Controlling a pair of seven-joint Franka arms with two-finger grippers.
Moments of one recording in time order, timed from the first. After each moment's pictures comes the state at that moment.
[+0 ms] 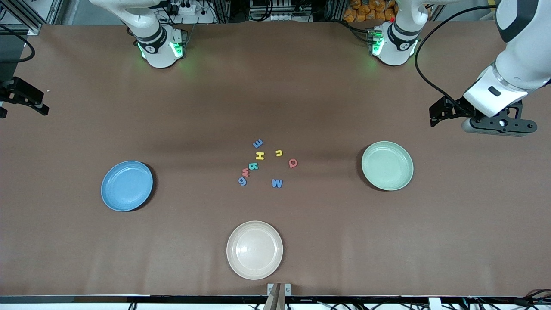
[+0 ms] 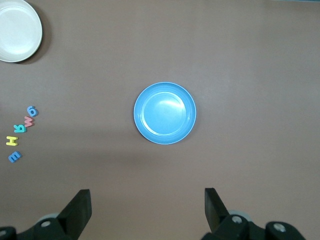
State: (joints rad) left arm -0.09 -0.03 -0.07 -1.77 0.00 1.77 -0.04; right arm 0.02 0.00 -0.08 -1.49 0.01 1.54 -0.13
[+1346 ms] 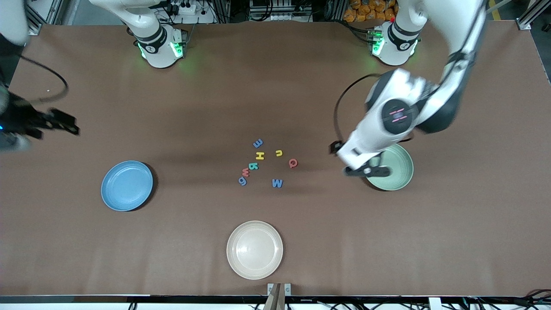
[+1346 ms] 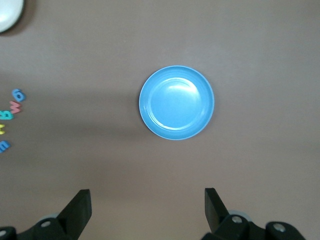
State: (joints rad) left arm -0.33 0.47 -0.21 -1.63 0.00 2.02 -0.53; right arm 0.05 0.18 -0.07 -1.51 0.03 1.60 -0.13
